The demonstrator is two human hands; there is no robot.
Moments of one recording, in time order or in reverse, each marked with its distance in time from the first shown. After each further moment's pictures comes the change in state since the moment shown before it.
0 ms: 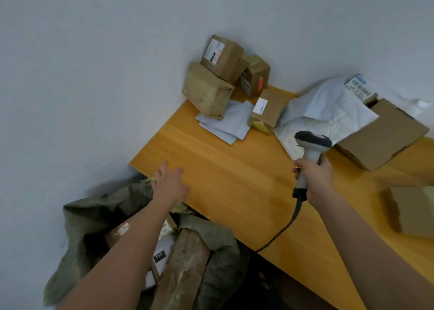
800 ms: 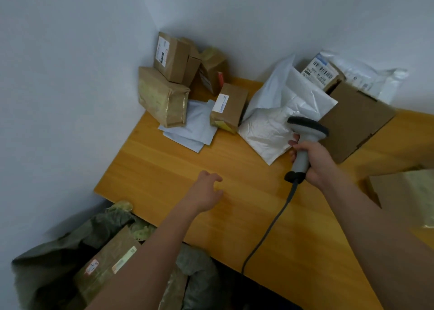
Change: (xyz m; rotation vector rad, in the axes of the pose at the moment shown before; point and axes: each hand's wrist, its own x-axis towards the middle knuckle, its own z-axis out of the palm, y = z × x) left_hand 0.018 0.155 0.049 -0.063 -0.358 0.315; right_hand 0.115 -0.008 -0.063 0.368 -0.121 0.221
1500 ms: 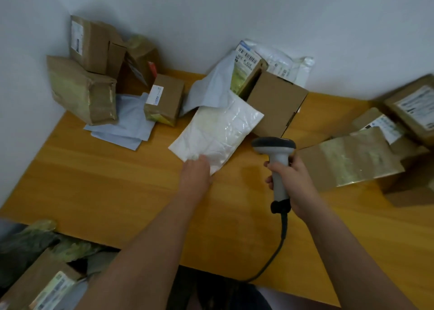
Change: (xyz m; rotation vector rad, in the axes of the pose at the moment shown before) left_hand 0.061 0.084 0.087 0.440 0.324 0.215; right_hand -0.101 0.011 -0.080 -0.383 0.173 -0.145
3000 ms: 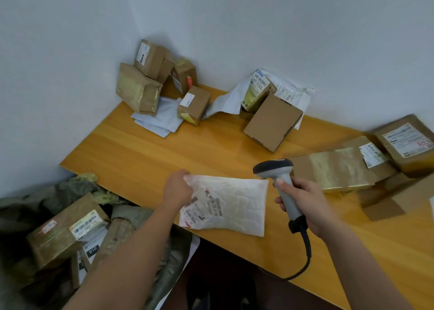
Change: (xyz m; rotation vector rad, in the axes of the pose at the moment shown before) left_hand -0.139 -0.022 -0.029 -0.633 0.039 -0.433; right_hand -0.094 -0.002 -0.080 -0.208 -0.254 -0.092
